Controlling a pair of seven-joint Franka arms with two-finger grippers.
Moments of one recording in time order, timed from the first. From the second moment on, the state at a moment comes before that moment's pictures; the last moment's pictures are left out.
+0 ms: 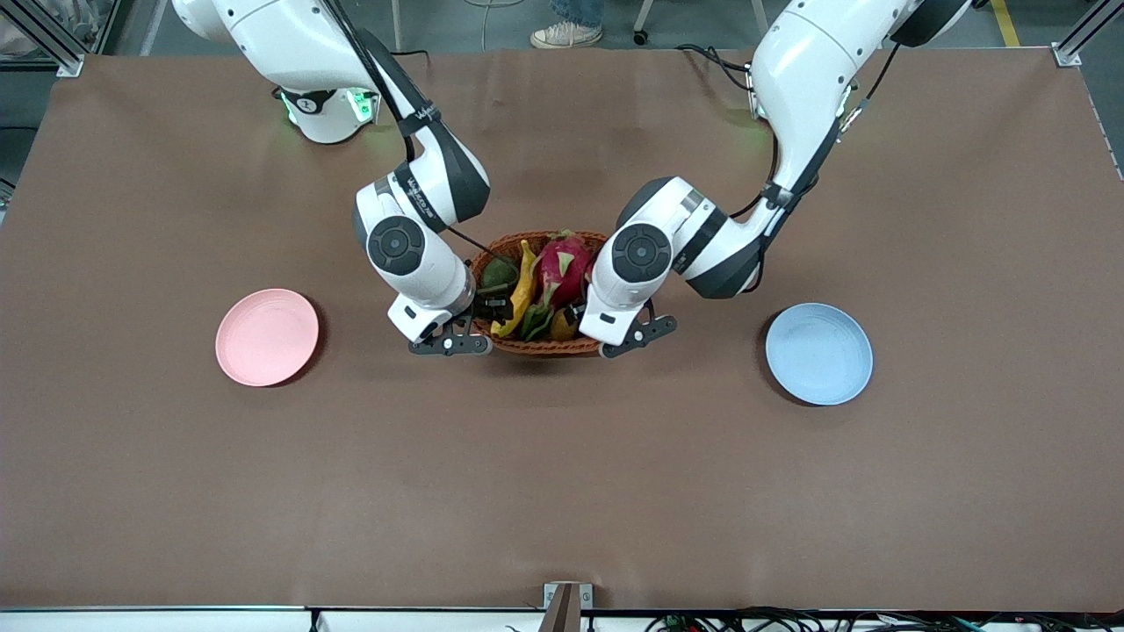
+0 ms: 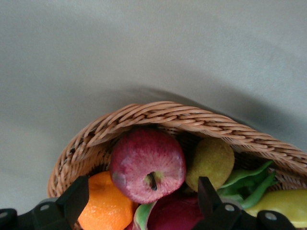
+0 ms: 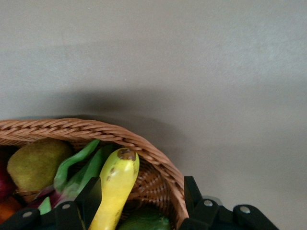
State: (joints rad) left arm -0.44 0.68 -0.33 -1.55 0.02 2.12 -1.13; right arm 0.58 0.49 -0.01 -1.81 0.23 2.30 0.45
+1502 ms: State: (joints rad) left arm -0.46 0.73 -0.32 -1.53 0.03 2.15 -1.15; right arm 0.65 0.56 -0.01 -1.81 0.28 2.36 0.51
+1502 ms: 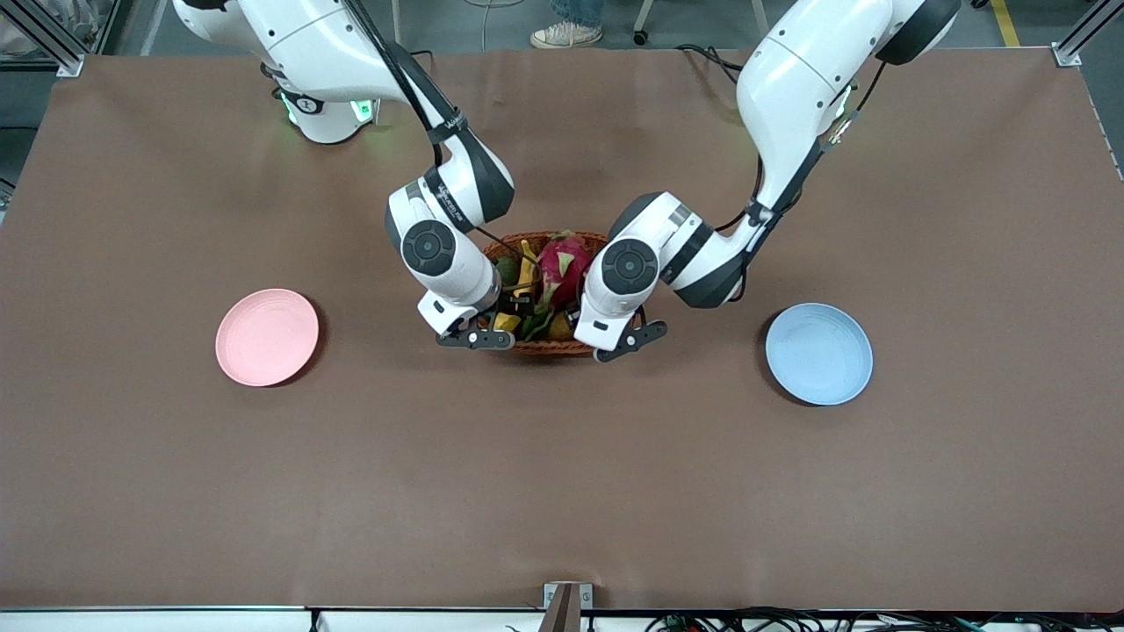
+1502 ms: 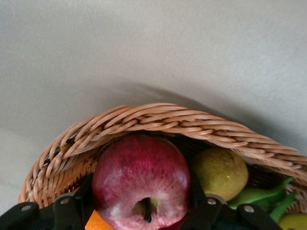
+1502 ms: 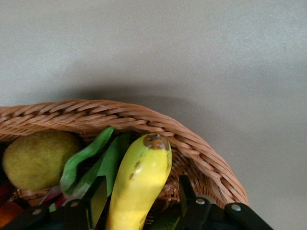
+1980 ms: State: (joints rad) left arm -0.36 0.58 -0.31 -1.51 0.03 2.01 -1.14; right arm 0.65 0.57 -0.01 -1.81 0.28 2.37 0.51
